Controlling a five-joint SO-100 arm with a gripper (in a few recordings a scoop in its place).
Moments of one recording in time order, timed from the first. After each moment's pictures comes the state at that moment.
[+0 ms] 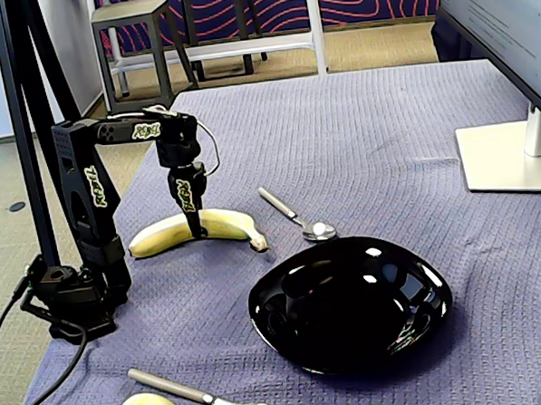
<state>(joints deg) -60.5 86.7 105.7 73.5 -43.0</state>
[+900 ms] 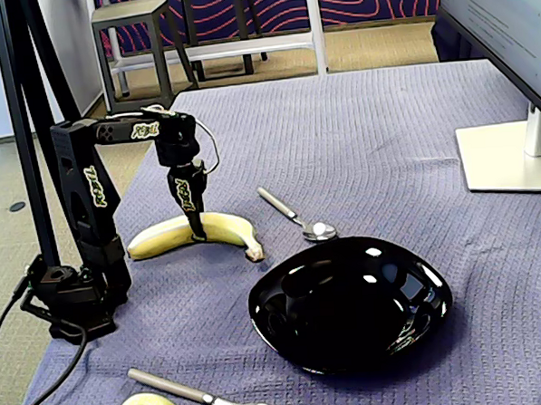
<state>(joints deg) -61.3 87.5 105.2 73.2 -39.0</state>
